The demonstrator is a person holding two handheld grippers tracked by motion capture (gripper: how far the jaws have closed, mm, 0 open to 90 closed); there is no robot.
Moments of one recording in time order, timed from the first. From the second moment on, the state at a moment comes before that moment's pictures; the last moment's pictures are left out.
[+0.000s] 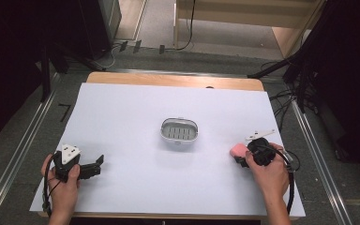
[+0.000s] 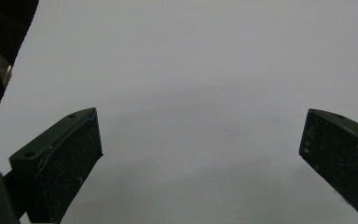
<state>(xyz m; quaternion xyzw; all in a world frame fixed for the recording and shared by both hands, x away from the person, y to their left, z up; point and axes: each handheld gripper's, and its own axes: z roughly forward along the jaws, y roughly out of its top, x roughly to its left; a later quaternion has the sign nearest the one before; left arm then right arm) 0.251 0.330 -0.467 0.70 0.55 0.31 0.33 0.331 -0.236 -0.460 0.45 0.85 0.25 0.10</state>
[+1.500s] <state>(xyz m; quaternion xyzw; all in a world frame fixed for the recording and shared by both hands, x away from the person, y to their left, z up) 0.251 0.331 -0.467 0.70 0.55 0.31 0.33 0.343 -0.209 -0.432 0.37 0.88 0.26 0.11</state>
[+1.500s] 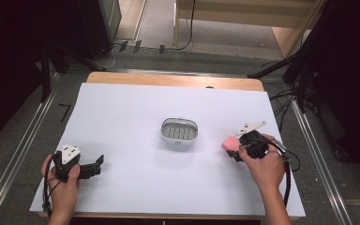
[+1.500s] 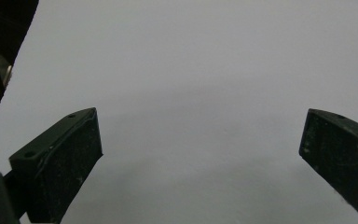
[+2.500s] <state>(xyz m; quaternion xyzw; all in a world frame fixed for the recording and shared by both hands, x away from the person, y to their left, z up) 0.251 0.331 -0.467 0.70 0.55 0.30 0.33 0.365 -0.165 -0.400 0.28 0.91 0.28 0.10</state>
